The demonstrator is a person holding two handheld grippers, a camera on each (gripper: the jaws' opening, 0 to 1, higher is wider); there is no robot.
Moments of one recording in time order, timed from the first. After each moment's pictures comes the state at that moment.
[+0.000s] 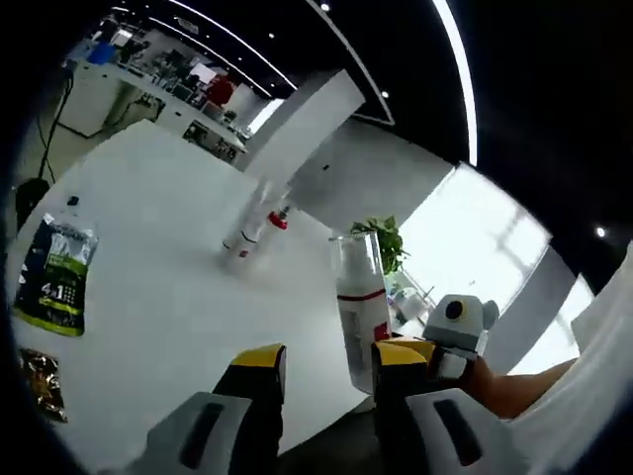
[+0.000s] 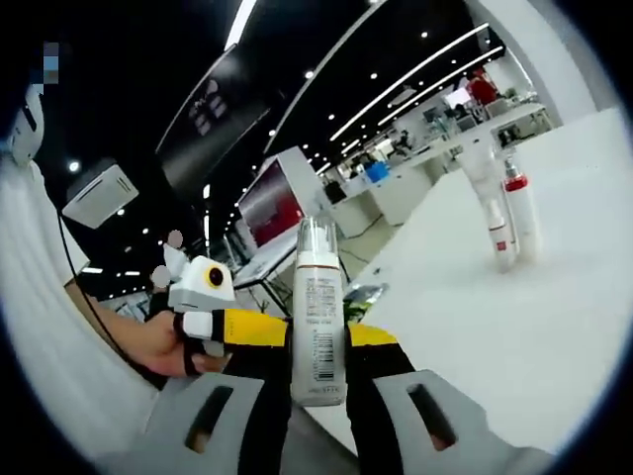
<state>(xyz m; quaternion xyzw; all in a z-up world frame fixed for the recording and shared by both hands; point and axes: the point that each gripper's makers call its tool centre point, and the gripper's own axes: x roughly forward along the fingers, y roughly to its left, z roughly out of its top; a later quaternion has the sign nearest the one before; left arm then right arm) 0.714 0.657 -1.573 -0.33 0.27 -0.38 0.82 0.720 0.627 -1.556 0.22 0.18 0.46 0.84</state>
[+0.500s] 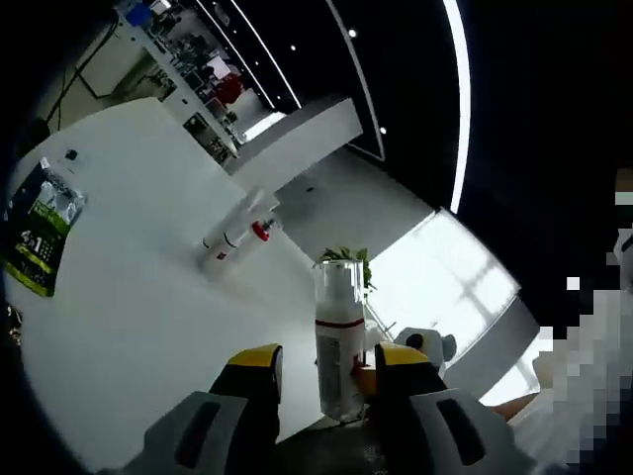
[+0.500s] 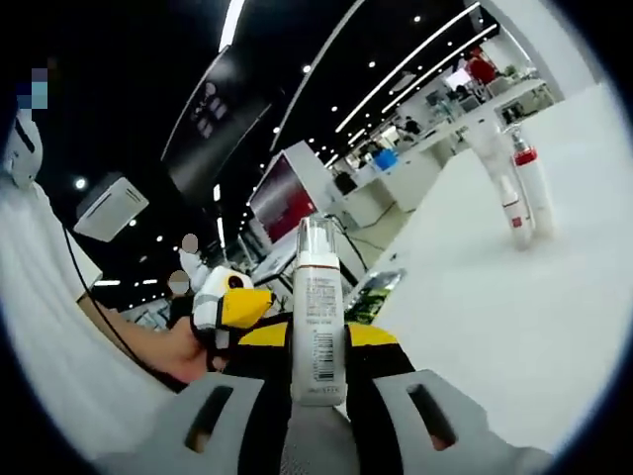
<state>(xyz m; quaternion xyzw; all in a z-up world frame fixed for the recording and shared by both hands) 0.711 0.658 -1.558 -0.42 0.24 -0.40 0.78 0.704 0.642 -1.560 0.26 0.22 0.50 0.80</state>
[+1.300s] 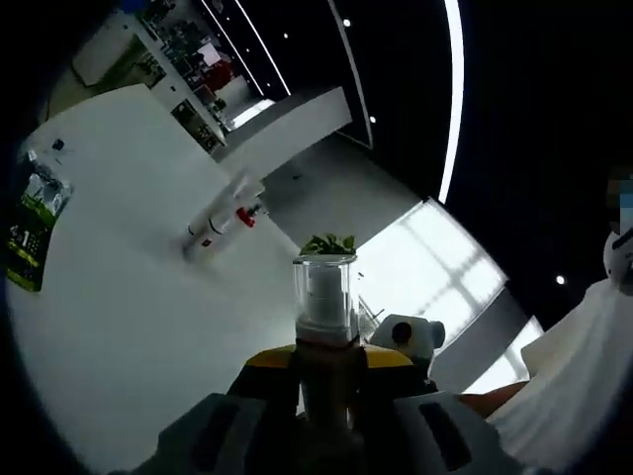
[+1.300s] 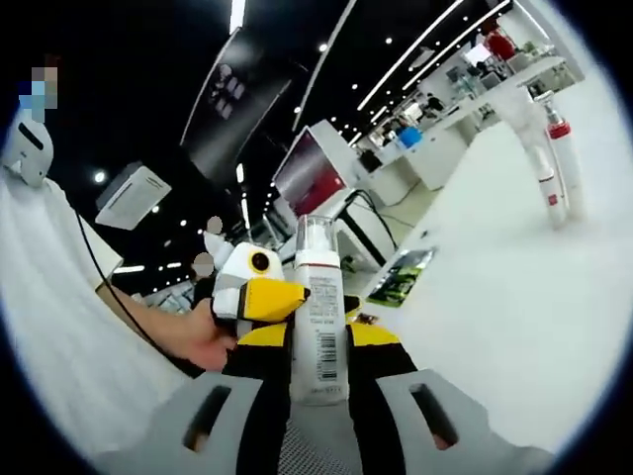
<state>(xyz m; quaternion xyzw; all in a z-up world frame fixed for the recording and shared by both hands) 0.701 0.651 -1.558 -0.39 0.25 -0.43 0.77 0.687 0.665 -1.566 0.19 0.22 0.55 0.78</state>
